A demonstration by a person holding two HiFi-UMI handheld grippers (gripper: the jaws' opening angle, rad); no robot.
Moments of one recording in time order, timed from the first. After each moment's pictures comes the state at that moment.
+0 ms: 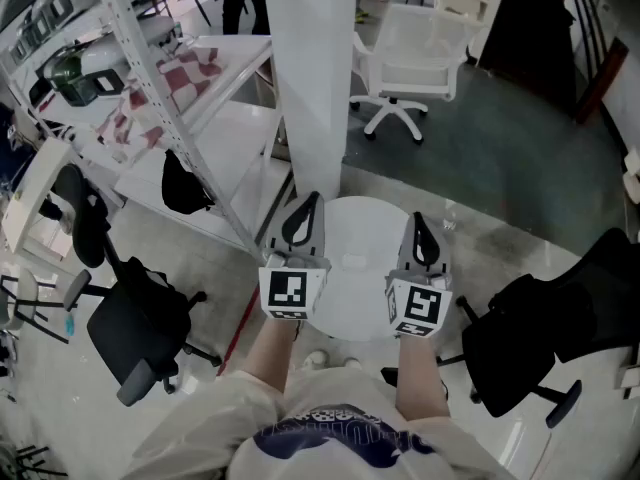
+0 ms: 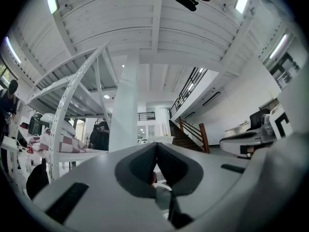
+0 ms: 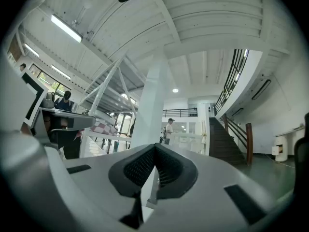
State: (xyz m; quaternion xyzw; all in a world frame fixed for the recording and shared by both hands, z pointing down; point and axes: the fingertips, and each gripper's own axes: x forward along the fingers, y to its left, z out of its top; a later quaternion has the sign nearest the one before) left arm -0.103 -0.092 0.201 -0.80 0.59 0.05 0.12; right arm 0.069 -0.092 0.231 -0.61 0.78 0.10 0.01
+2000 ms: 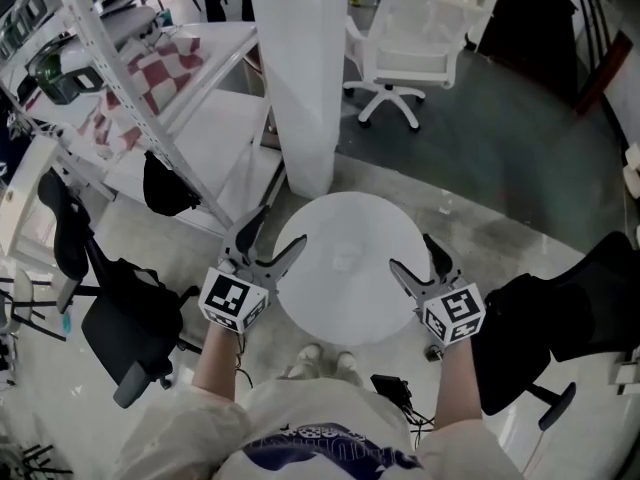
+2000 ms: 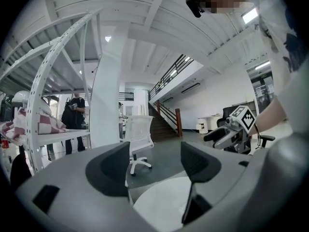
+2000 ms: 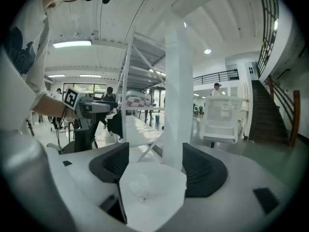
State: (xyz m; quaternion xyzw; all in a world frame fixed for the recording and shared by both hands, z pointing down) left arm -0.126 -0.100 0.262 -0.88 0.46 -0.05 0.04; right arm 0.089 -0.096 0.334 -0.39 0.91 -0.03 -0.14
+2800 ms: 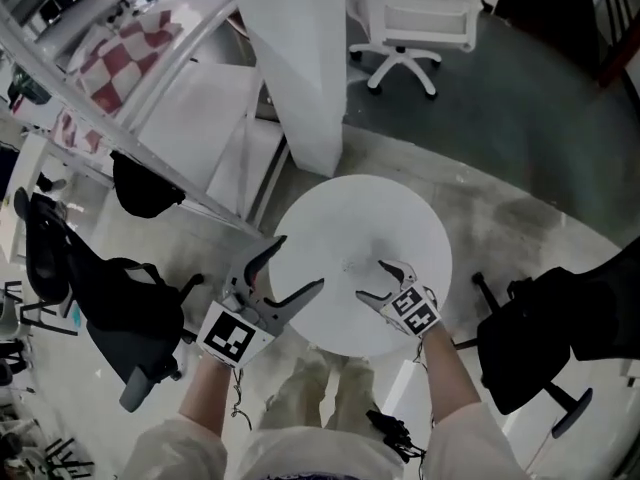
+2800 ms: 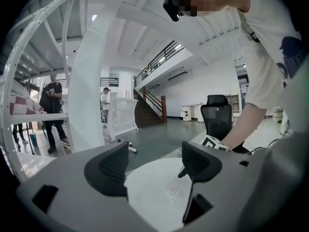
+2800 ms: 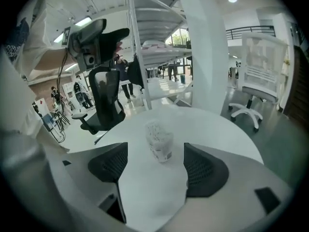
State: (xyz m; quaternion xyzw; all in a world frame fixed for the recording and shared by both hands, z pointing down) left arm -0.077 -0.107 0.346 -0.92 0.37 -0.12 0.01; right arm 0.020 -0.096 0.590 -0.21 0.91 -0.14 -0.33
